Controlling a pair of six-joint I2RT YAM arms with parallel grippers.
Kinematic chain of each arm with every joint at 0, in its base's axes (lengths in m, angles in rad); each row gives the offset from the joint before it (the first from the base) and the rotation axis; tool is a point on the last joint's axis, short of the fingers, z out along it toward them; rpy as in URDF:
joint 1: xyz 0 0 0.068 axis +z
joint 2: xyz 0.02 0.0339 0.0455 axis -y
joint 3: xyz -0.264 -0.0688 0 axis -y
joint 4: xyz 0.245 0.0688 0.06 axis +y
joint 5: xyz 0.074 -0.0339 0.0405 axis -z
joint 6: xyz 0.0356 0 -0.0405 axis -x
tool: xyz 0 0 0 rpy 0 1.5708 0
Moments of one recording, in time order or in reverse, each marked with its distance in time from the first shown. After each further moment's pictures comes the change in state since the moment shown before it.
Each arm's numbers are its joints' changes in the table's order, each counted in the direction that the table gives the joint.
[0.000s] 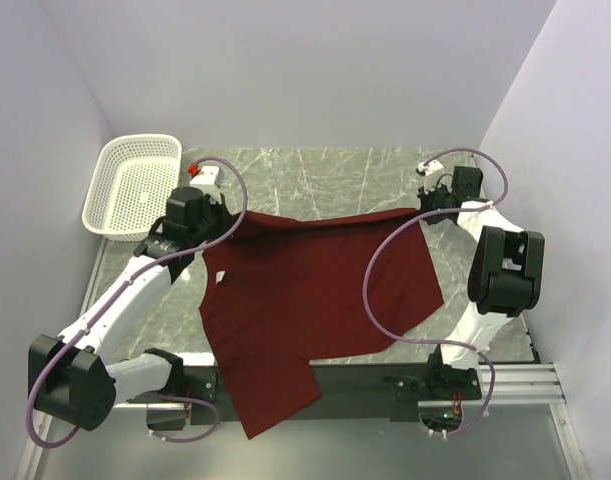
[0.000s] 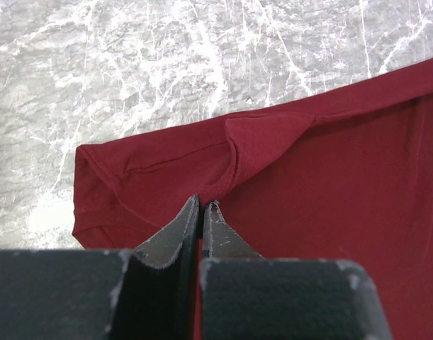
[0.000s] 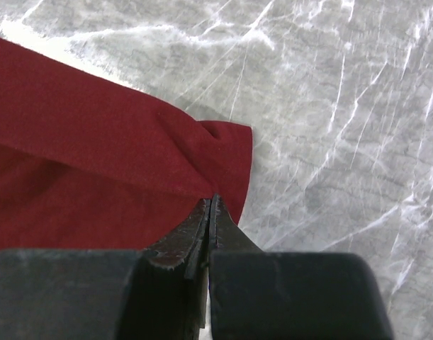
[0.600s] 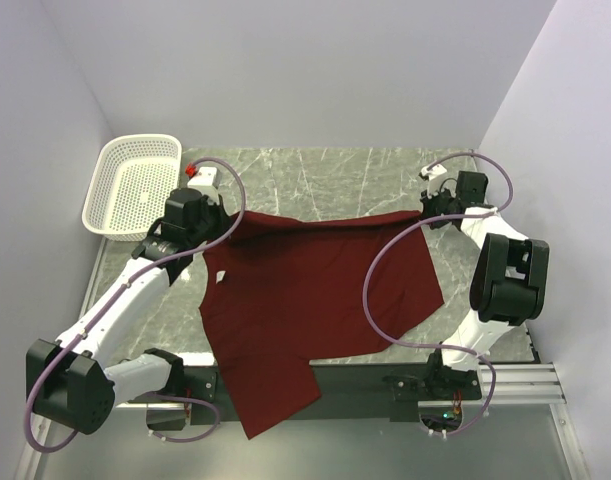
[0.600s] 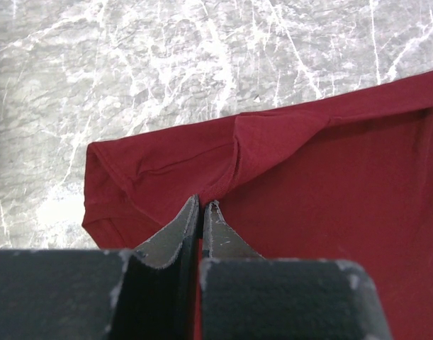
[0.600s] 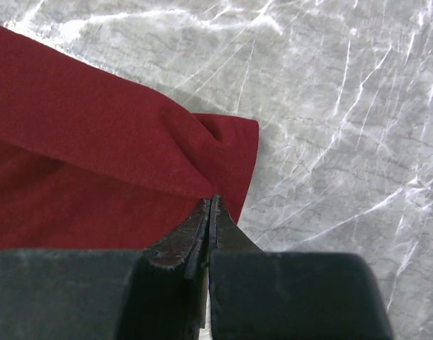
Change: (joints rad) left arm 0.000 0.019 -0.002 0.023 -0.026 0.000; right arm -0.023 0.072 -0.068 -0.005 -0.034 0.012
